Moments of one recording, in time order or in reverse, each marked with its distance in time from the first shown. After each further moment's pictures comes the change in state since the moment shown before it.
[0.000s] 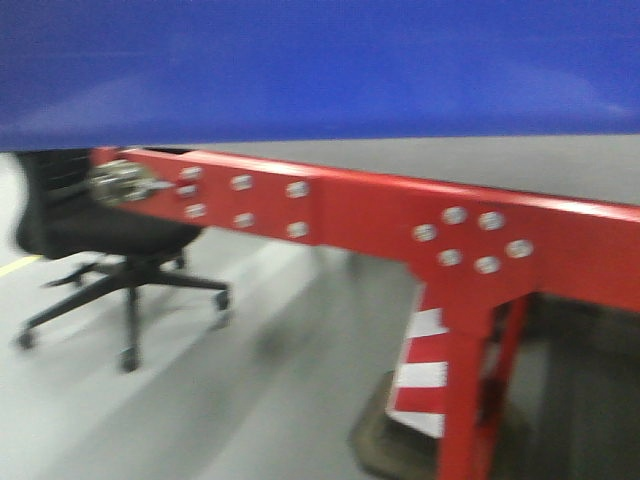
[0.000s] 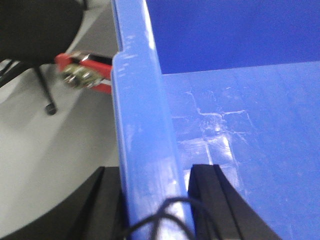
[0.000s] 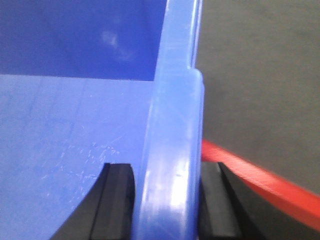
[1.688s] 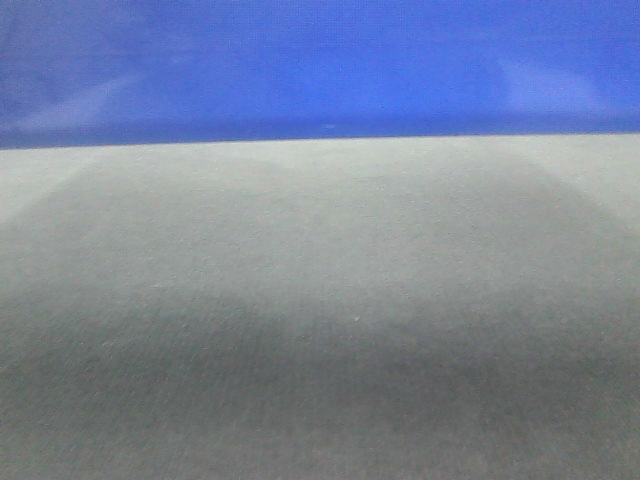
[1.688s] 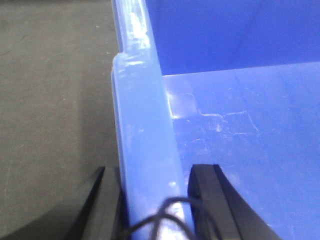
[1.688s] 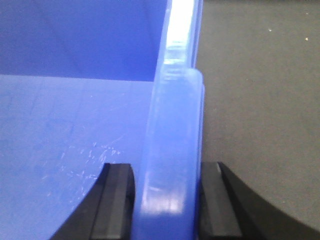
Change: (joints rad) left arm 0.000 0.002 0.000 0.007 -0.004 0.000; right arm 0.000 0.000 0.000 0.000 0.000 0.000
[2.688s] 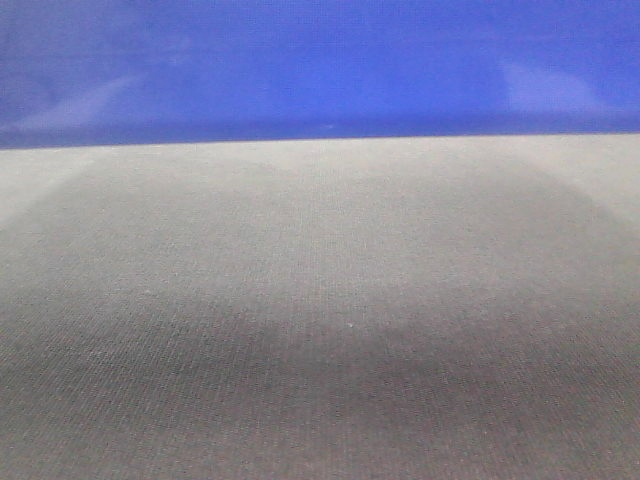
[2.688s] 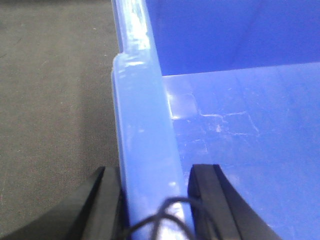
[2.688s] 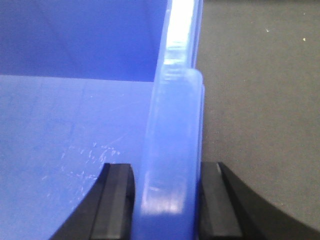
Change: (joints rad) left arm 0.000 0.000 0.000 0.000 0.000 0.000; right arm 0.000 0.000 0.000 0.000 0.000 0.000
